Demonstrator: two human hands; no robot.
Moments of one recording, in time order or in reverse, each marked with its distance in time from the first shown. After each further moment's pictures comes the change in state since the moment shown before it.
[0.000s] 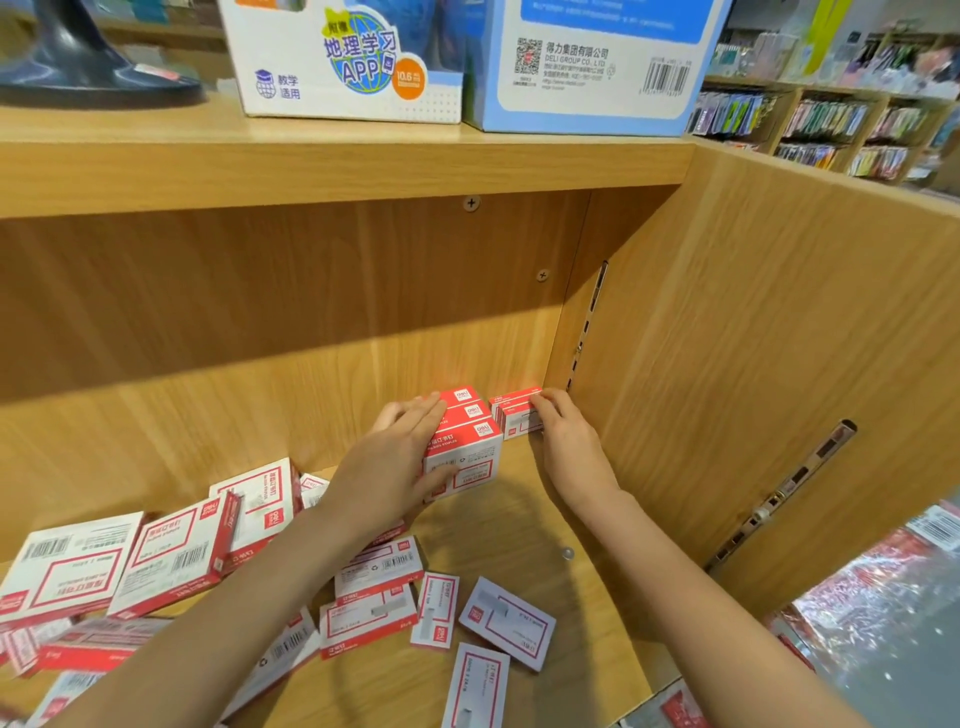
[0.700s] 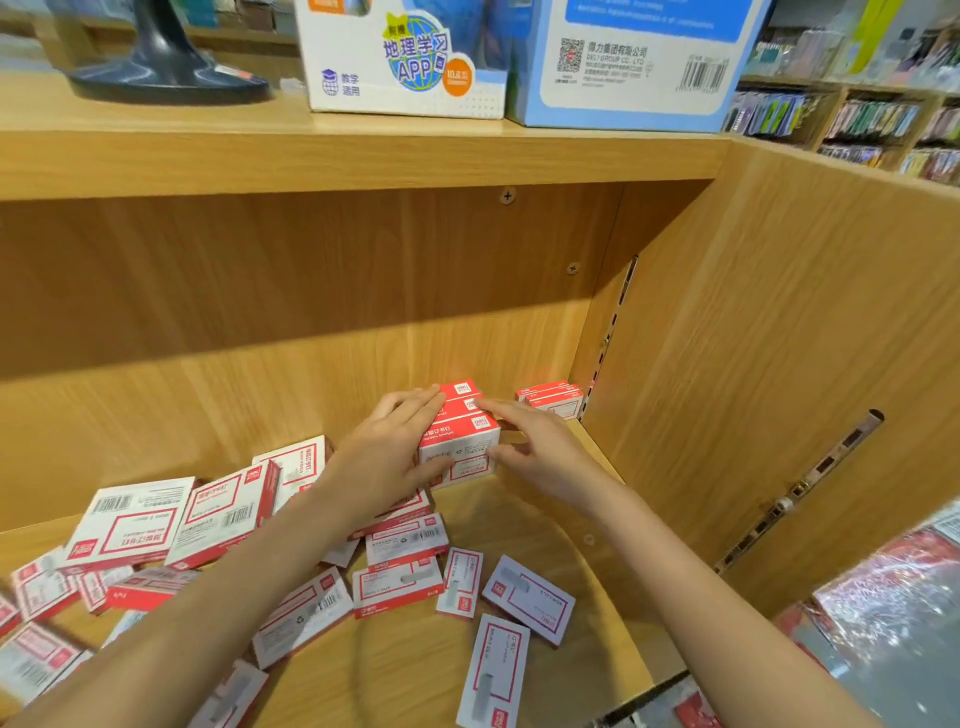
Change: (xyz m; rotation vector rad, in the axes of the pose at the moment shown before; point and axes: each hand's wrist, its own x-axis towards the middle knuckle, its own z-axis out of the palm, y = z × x) left_hand -0.022 -0.025 -0.009 0.015 0.024 0.022; right_hand -0.012 -0.056 -0.019 0.519 -0.325 -0.137
